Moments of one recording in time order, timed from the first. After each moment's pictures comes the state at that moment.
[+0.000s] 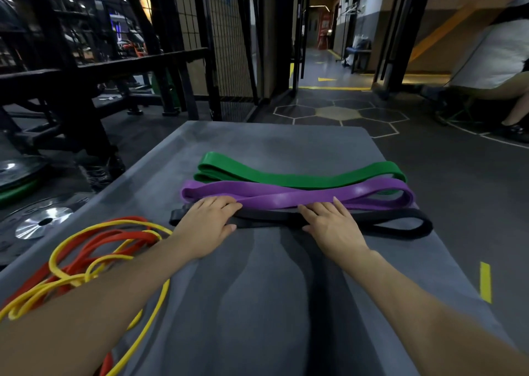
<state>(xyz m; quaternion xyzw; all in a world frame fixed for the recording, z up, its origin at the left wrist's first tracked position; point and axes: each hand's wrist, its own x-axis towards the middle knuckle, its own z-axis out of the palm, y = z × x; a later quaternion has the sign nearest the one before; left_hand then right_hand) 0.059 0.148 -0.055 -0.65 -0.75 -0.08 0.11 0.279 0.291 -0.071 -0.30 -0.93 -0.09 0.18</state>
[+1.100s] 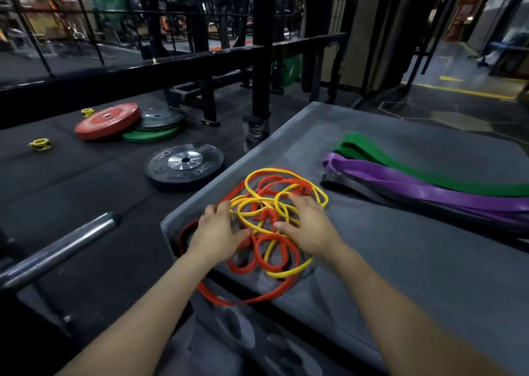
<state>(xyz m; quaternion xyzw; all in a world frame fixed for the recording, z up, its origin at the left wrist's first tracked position) 0.043 -0.124 -0.047 -0.24 -0.93 -0.26 -0.08 0.125 0.046 -0.049 -0.17 -0.94 0.27 0.09</state>
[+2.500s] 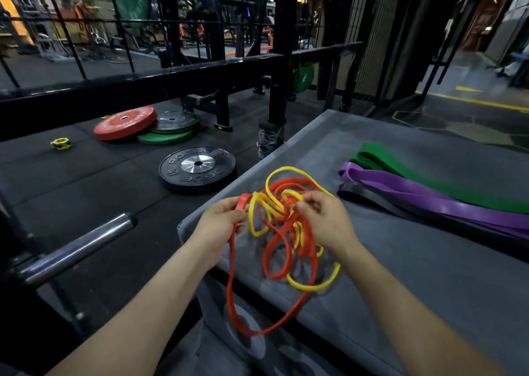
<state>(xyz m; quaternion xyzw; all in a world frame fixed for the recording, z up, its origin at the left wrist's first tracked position) 0.031 -0.133 -0.028 -0.12 -0.65 -0.72 -0.22 0.112 0.032 -0.027 -0.17 -0.85 0.43 0.24</state>
